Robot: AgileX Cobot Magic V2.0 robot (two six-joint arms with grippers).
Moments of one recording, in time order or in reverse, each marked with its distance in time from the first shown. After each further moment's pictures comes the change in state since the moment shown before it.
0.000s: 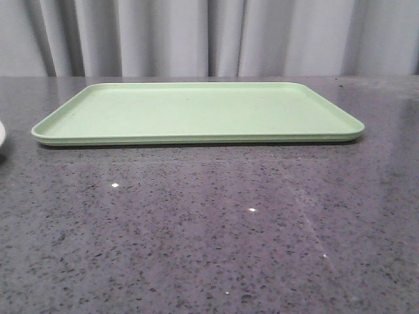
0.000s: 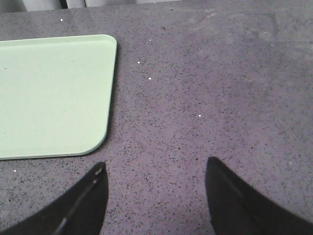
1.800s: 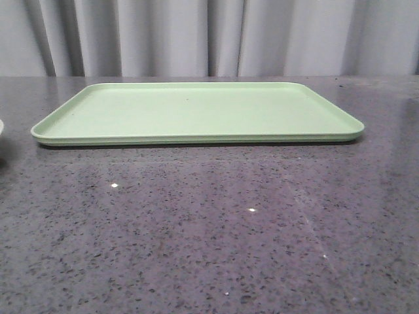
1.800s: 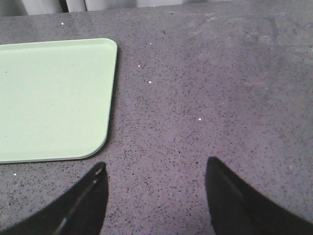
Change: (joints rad) left arm -0.151 0.118 0.035 0.276 -0.067 -0.188; right arm 0.000 0.000 0.000 0.000 -0.012 0.000
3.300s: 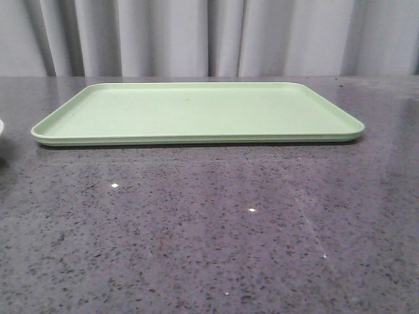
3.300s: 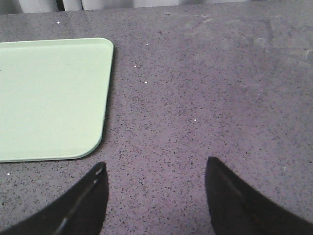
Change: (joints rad) left arm -0.208 -0.591 0.097 -0.208 -0.335 0.156; right arm 0.000 0.000 0.000 -0.021 0.000 0.000
